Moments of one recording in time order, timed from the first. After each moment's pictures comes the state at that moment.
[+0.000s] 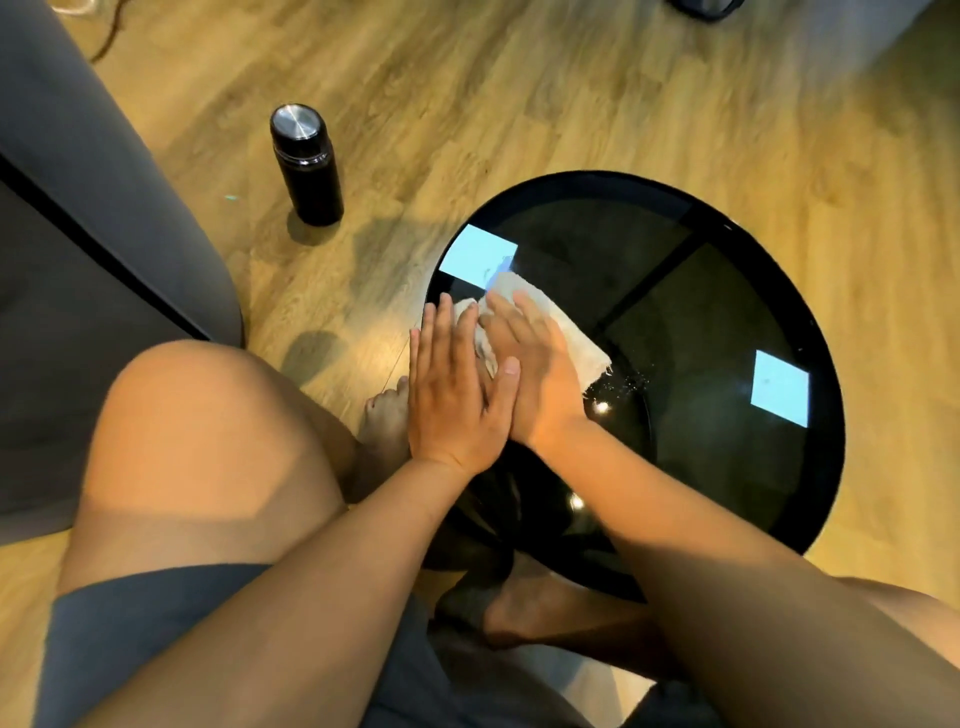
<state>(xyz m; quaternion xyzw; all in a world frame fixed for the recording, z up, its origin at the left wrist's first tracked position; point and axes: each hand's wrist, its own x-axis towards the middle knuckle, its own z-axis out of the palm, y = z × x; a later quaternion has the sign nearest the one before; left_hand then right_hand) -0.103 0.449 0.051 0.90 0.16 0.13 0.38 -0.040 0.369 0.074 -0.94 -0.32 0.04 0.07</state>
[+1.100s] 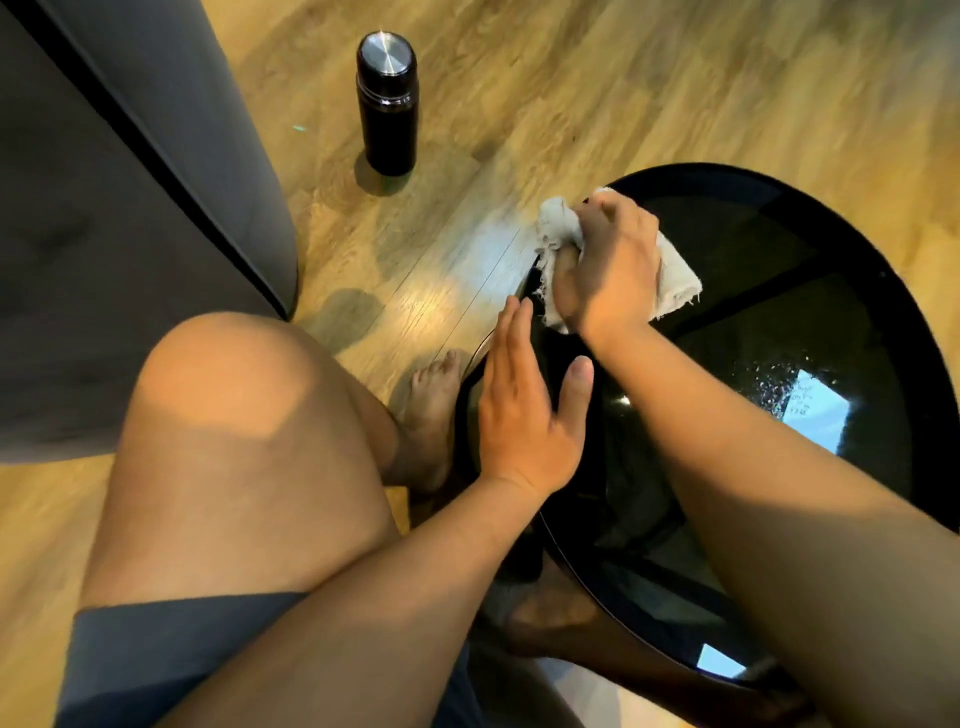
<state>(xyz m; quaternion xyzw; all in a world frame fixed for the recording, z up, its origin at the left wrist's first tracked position) -0.099 0.455 0.041 0.79 0.25 0.15 0.54 0.049 0.443 0.055 -0.96 -0.21 -0.08 0.18</state>
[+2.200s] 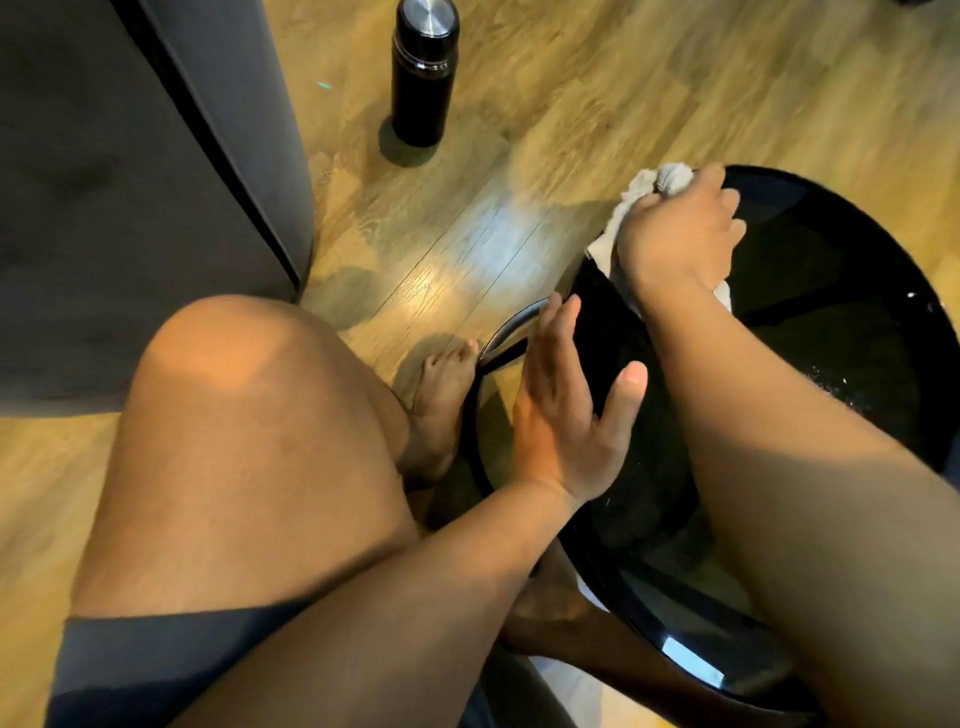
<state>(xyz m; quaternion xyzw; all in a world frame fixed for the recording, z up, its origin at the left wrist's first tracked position) -0.097 0.455 0.041 0.71 0.26 0.15 0.64 0.087 0.472 0.072 -0.99 0.03 -0.04 0.11</state>
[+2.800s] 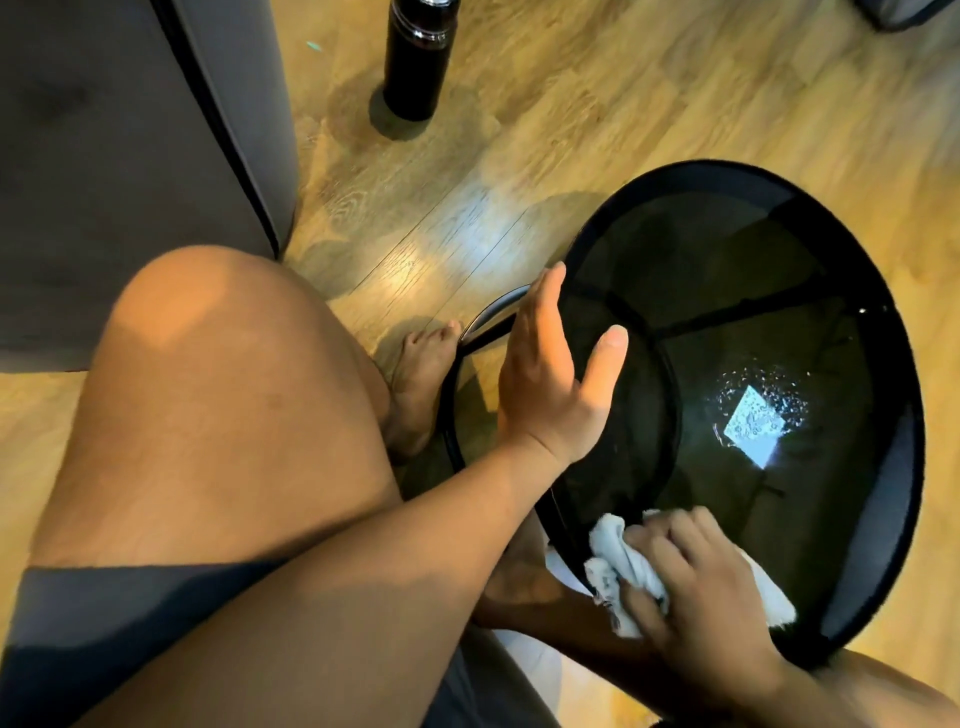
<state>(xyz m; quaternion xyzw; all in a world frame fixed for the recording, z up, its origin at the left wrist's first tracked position) -0.096 0.460 0.051 0.66 0.28 0.16 0.67 -0.120 0.250 0.097 -0.88 -0.45 0.13 0.03</state>
